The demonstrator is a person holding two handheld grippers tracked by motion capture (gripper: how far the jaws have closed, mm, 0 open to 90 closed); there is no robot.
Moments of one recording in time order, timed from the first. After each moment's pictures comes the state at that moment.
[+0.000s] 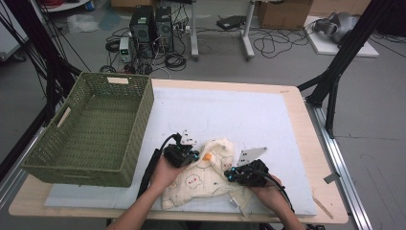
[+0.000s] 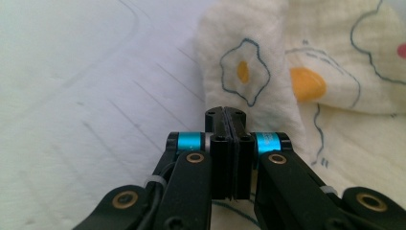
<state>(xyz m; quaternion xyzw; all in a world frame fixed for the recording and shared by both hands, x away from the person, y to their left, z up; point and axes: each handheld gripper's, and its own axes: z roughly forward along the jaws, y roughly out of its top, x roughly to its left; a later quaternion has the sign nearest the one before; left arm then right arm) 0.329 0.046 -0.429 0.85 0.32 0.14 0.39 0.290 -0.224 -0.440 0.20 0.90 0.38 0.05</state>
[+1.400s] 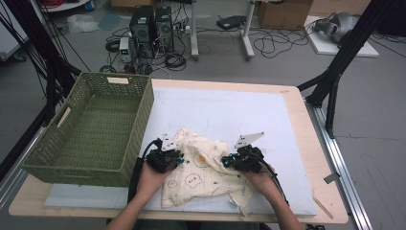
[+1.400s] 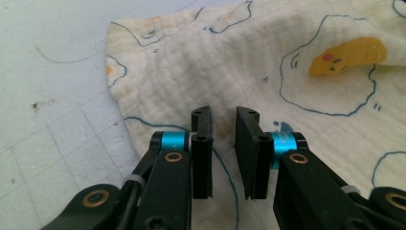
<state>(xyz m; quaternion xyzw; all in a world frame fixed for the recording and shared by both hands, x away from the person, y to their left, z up) 0.313 0.087 -0.445 0.83 0.37 0.17 0.38 0.332 -0.219 -0.441 0.26 0.88 0.39 0.04</state>
